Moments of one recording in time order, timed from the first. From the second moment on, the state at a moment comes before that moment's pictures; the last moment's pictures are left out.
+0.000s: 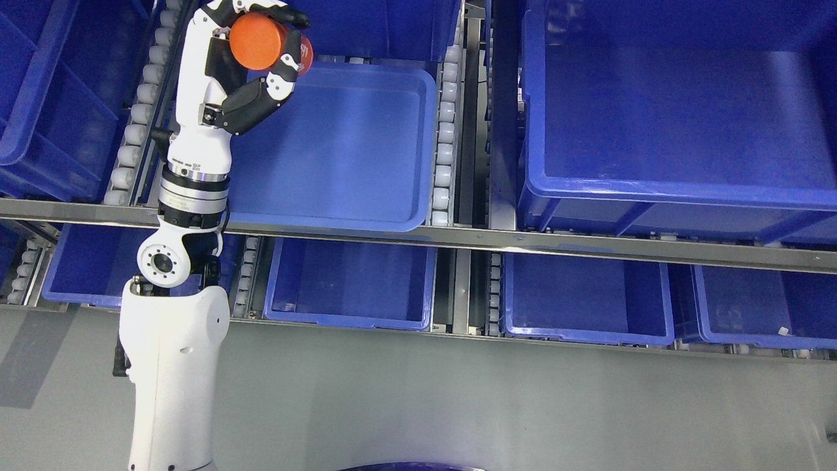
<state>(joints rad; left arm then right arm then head) -0.37 0.00 0.06 -1.65 0.16 -0.48 -0.35 0.00 0.00 0.00 0.00 0.00 0.04 0.03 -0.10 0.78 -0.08</state>
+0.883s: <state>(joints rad) -0.37 0.00 0.06 -1.65 0.15 -0.48 -0.34 0.00 0.00 0.00 0.00 0.00 0.04 0.03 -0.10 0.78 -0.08</state>
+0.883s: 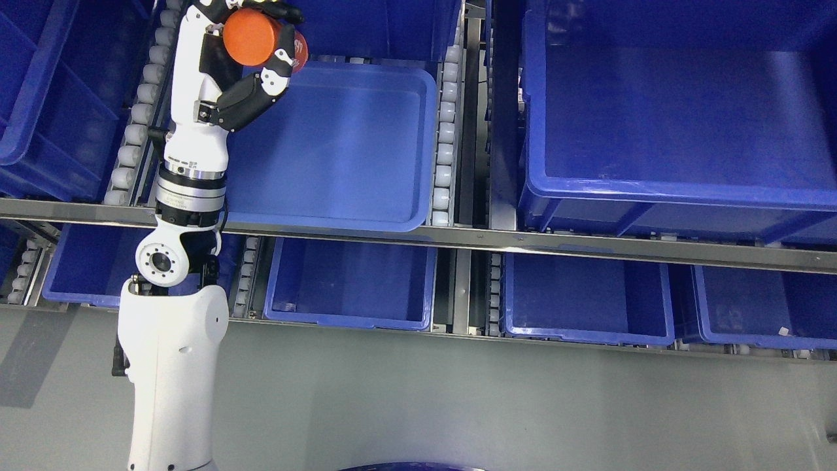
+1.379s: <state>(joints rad) -0.37 0.00 0.06 -1.65 0.16 -0.47 -0.34 0.00 0.00 0.00 0.00 0.00 0.04 0.03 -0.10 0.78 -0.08</state>
